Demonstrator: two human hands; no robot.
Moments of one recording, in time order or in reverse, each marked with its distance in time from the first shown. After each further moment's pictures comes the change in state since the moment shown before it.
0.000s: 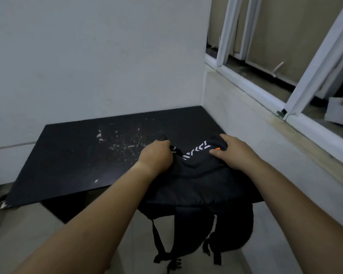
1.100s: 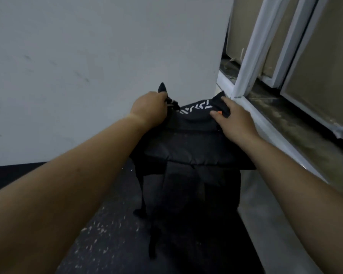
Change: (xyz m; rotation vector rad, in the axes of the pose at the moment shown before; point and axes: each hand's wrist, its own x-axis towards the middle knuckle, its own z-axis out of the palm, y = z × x) left_hand 0.571 0.010 -0.045 0.176 0.244 0.030; right_hand 0.558 -0.012 -0.107 0.193 0.294 -0.219
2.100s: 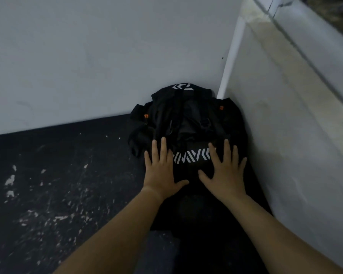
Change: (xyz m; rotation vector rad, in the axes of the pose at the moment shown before) left_hand -0.143 0.004 0.316 0.190 -0.523 -0.039; right_hand -0.107 0.214 0.224 -0.502 -0.438 0.071
